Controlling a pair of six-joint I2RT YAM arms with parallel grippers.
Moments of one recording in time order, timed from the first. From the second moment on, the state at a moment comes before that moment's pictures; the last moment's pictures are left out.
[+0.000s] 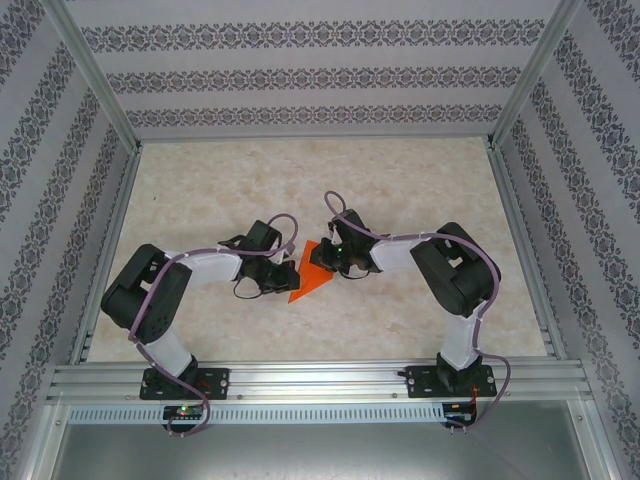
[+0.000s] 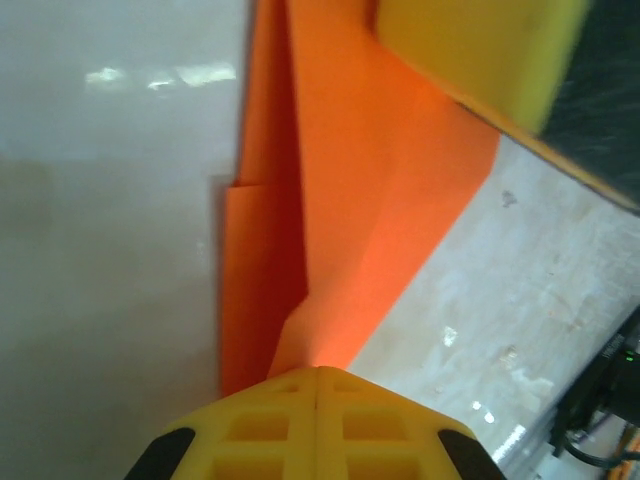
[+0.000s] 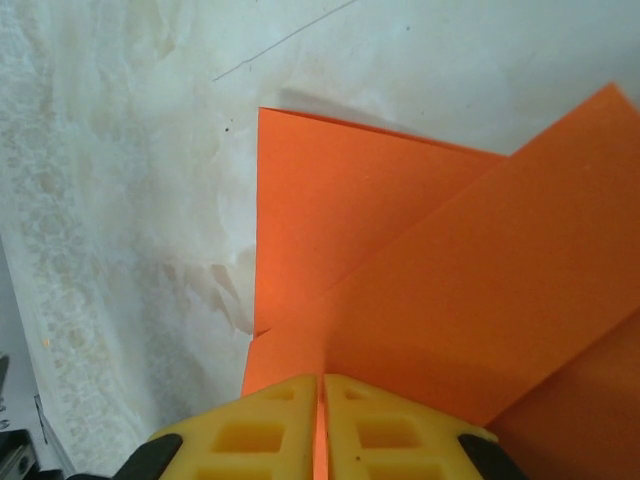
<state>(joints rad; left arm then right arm) -0.54 1.68 0.81 -0.26 0.59 -0.64 0.62 1.91 0.92 0.11 -0.42 0.89</state>
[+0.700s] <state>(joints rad) -0.53 1.82 0.94 -0.19 0.70 -0.78 0.62 1.91 0.91 0.14 -0.43 0.90</state>
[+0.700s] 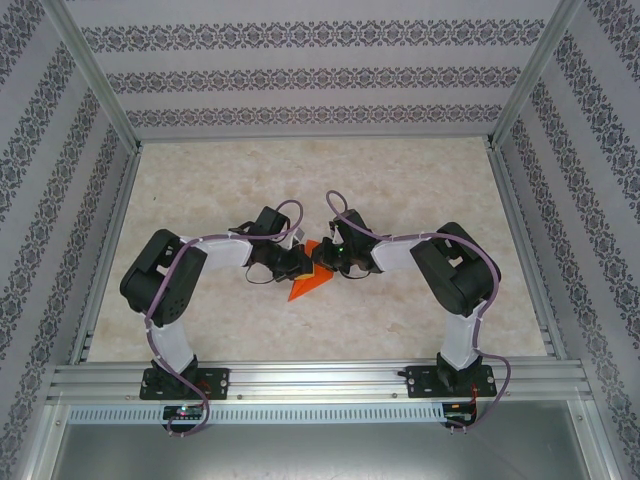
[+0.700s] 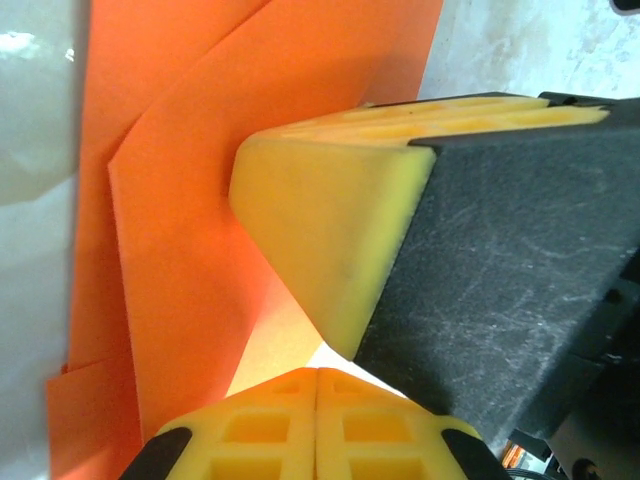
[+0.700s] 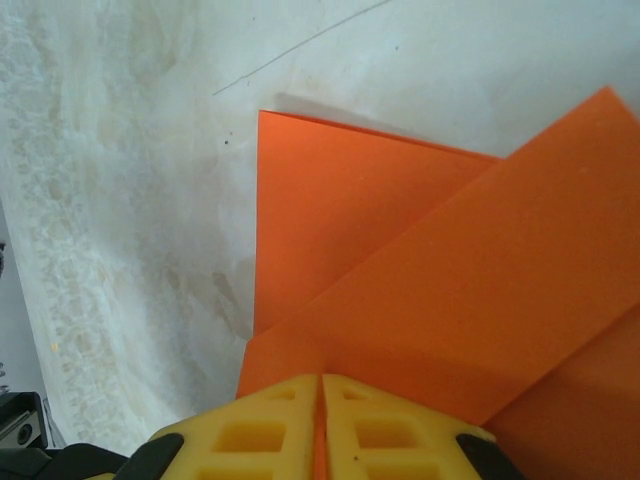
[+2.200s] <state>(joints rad) -0.52 1.62 0.66 -0.15 0.59 -0.69 0.64 1.93 0.94 0.12 -0.44 0.90</state>
